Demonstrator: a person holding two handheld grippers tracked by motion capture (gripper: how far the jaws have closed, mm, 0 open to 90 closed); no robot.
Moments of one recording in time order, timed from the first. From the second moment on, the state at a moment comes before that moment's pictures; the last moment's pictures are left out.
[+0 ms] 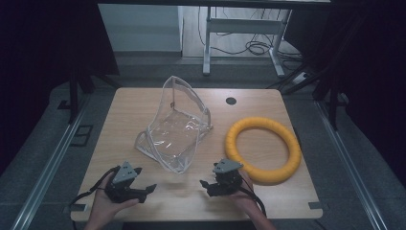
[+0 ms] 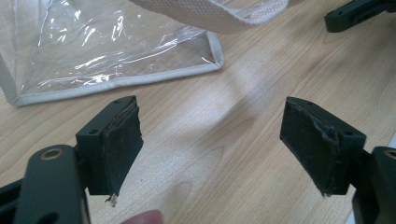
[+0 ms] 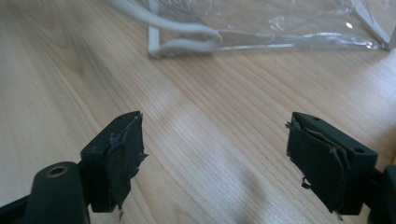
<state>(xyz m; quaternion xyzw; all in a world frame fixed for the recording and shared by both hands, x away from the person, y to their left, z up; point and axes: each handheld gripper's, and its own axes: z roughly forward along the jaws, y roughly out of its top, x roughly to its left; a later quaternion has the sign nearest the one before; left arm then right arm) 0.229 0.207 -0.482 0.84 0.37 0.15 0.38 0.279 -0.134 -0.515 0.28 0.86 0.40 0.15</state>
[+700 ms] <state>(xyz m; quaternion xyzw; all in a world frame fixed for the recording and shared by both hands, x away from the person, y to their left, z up) 0.228 0.206 -0.482 0.84 0.36 0.15 0.38 0.276 -0.144 -0.500 0.26 0.84 0.46 0.13</state>
